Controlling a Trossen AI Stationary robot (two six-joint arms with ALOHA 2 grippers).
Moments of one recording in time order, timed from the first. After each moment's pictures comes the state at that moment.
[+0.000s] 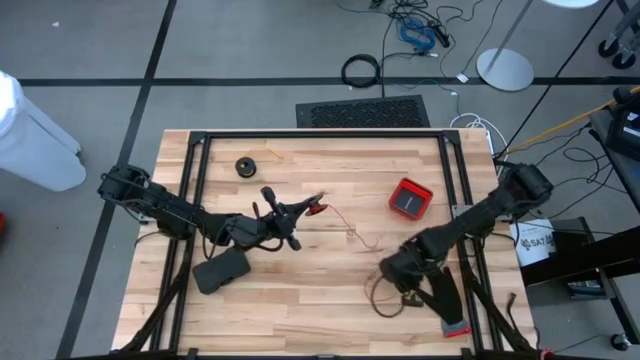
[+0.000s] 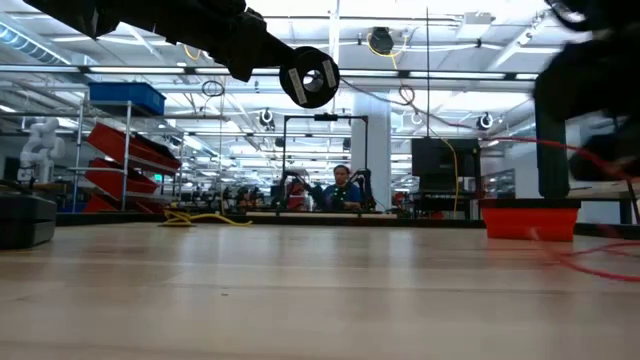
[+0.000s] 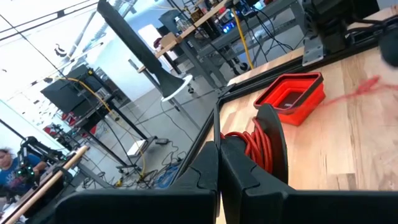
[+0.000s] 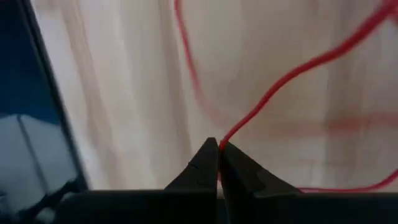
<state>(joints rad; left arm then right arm) -0.29 1.48 0.65 0.78 -0.84 0.58 0.48 1.51 0.80 -0.57 -0.35 0.68</state>
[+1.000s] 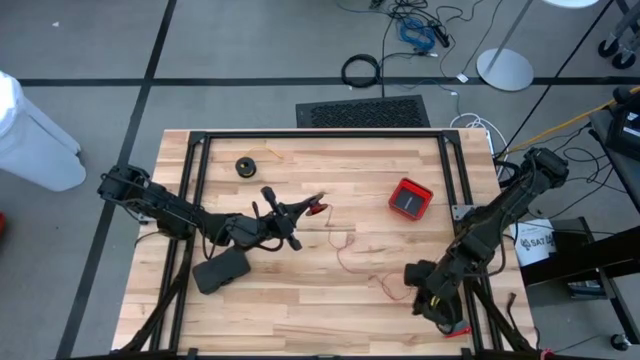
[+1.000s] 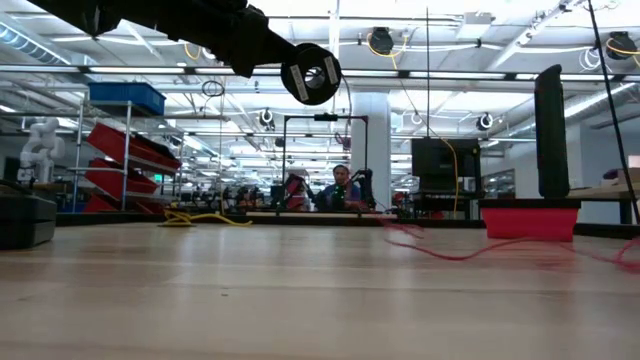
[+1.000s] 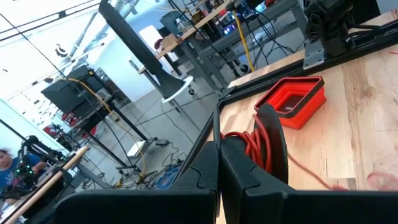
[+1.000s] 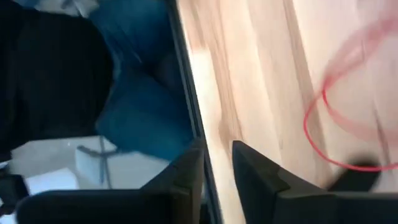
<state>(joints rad) -0.29 1.48 0.66 0.78 -0.84 0.58 0.77 1.20 0.80 -0.43 -0.13 1.16</state>
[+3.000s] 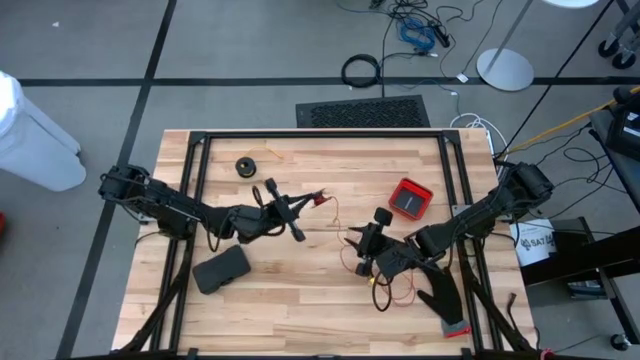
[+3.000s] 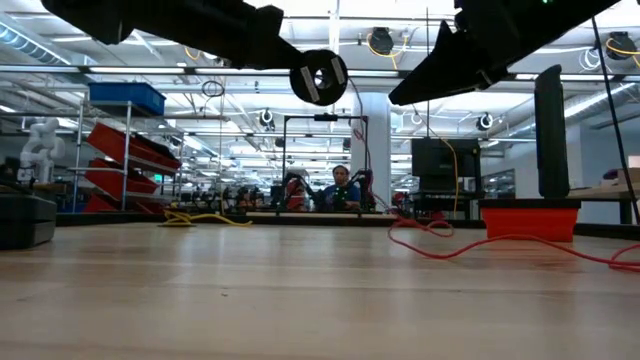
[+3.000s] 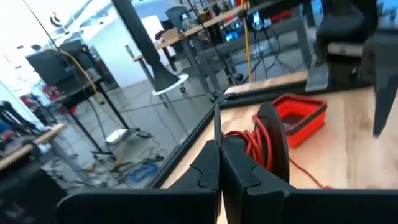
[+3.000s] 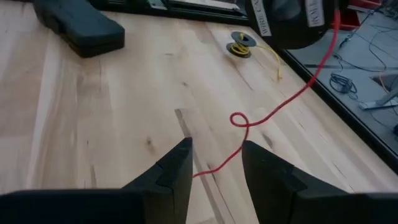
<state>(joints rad) -0.21 1.48 0.66 0.80 -0.75 0.38 0.46 1.50 0.80 0.05 0.84 0.29</state>
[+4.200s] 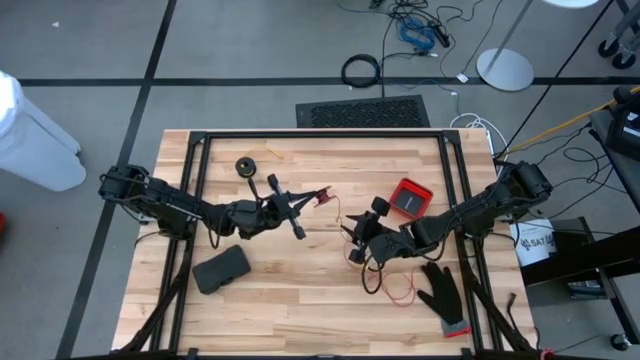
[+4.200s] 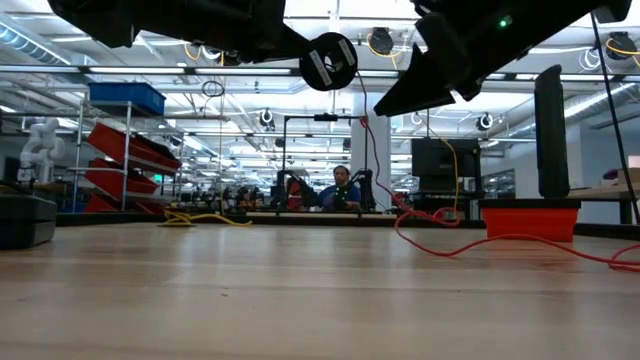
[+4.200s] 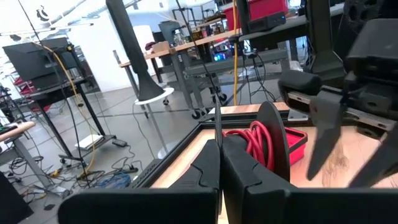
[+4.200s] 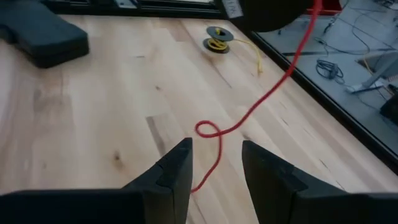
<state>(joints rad) -0.17 1.48 0.66 0.87 -0.64 0.29 0.36 1.50 0.80 0.07 0.81 0.30</state>
